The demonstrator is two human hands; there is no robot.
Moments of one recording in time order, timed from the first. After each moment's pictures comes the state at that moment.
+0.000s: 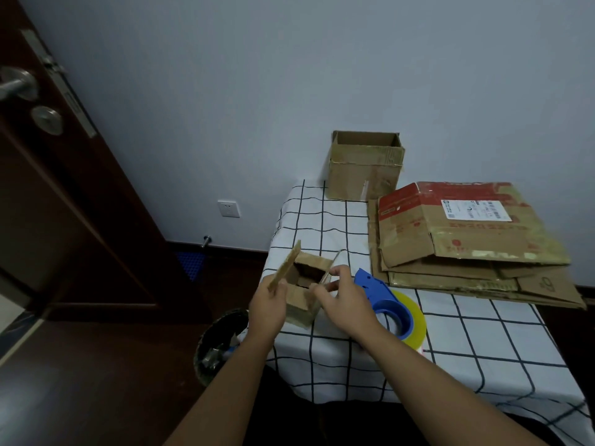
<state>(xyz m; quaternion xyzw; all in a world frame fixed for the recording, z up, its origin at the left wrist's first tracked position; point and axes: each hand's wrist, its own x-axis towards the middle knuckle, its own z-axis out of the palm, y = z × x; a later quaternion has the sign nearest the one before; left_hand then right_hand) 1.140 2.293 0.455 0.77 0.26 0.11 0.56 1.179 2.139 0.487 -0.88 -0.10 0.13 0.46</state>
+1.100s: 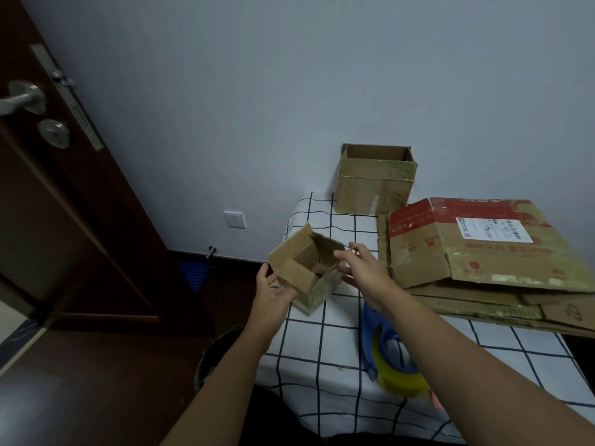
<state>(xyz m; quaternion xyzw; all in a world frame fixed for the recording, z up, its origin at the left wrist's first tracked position) 1.166 2.316 0.484 0.68 0.20 0.07 0.70 1.275 2.146 0.502 -0.70 -0.01 0.22 0.68</state>
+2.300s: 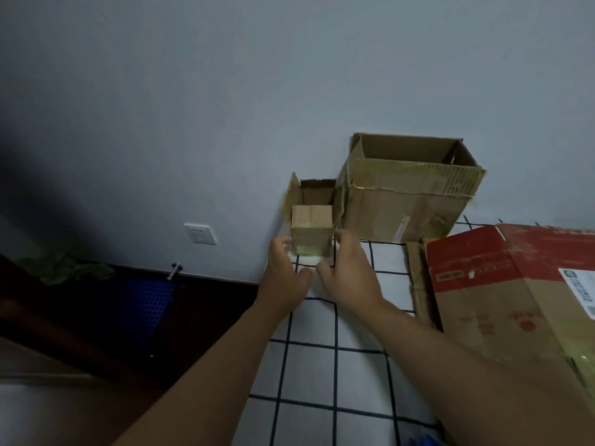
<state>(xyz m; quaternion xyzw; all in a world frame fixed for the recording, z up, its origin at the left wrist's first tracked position) 1.441 2.366 0.404 0.85 0.10 0.12 0.51 1.475 2.230 0.423 -0.91 -0.17 -0.03 0.39</state>
